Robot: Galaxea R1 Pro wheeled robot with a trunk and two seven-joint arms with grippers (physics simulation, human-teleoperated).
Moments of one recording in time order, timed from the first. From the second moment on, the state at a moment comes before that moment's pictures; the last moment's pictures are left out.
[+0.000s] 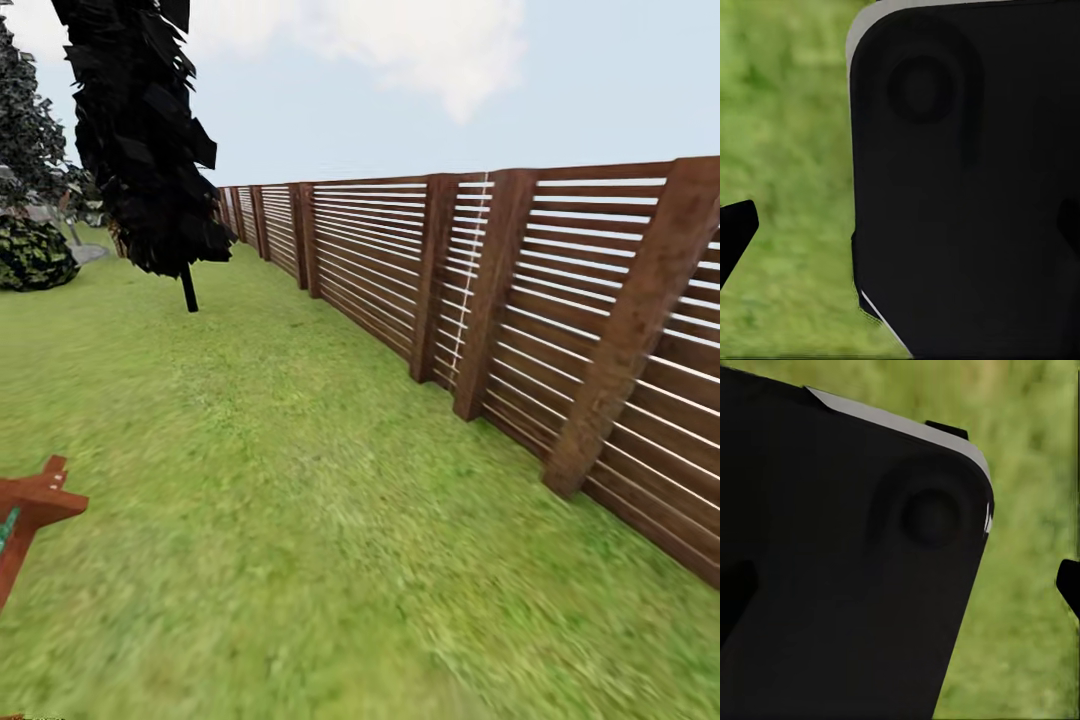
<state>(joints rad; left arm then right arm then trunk) 0.00 0.02 0.00 -0.13 0.01 0.00 0.00 -0.06 0.00 0.04 0.00 0.20 -0.20 -0.01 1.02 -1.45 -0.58</state>
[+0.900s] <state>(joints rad) 0.00 0.02 0.00 -0.12 0.01 0.00 0.00 -0.06 0.00 0.05 0.00 0.20 -0.20 -0.01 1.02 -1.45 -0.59</state>
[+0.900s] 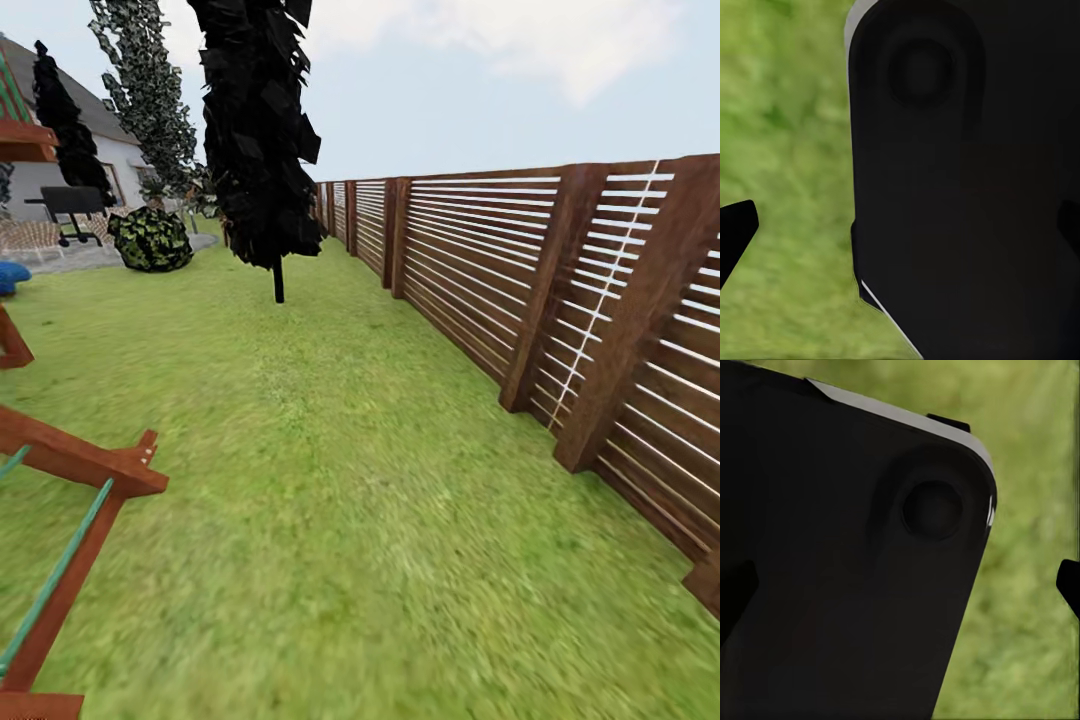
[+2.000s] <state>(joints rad) 0.00 0.02 0.00 -0.12 0.01 0.00 0.00 -0.06 0.00 0.04 0.00 0.20 -0.20 -0.01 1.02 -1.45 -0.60</state>
